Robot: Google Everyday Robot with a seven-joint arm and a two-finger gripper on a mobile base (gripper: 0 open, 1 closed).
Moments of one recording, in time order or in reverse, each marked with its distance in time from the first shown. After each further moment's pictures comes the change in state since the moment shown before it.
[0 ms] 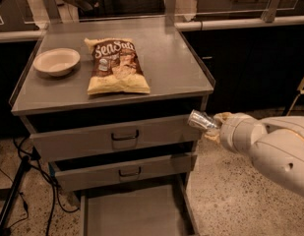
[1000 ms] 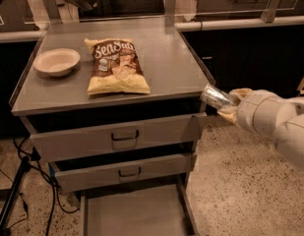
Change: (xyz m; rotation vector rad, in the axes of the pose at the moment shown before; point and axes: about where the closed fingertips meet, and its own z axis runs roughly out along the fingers) arm -0.023 -0.069 -0.047 0.133 -0.052 0.013
